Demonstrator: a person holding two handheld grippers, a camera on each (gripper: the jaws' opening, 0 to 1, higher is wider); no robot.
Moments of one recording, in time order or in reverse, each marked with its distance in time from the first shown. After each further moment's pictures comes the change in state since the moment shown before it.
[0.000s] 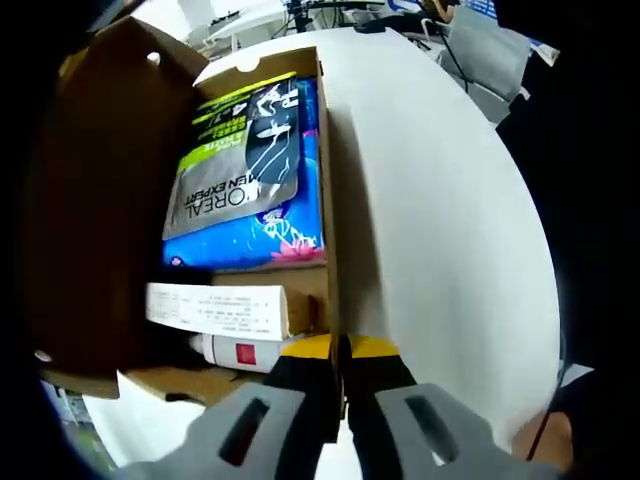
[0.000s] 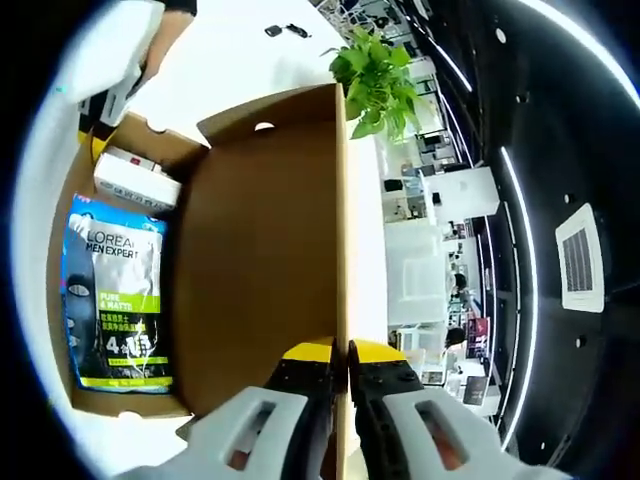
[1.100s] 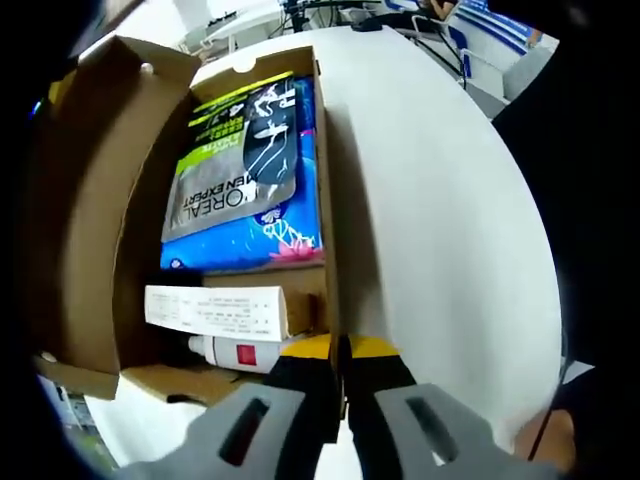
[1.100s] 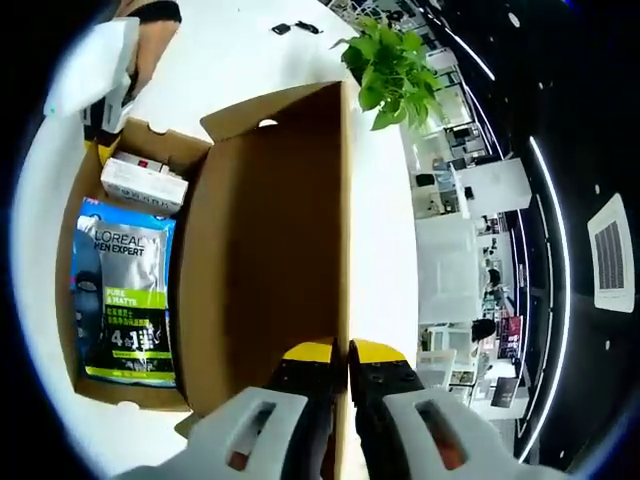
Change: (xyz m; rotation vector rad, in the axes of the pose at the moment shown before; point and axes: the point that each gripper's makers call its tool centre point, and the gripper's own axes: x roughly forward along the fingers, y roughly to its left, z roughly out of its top) left arm 0.001 0.003 0.000 0.015 0.005 0.002; right arm 0.029 -0.003 -0.007 0.023 0.010 0.176
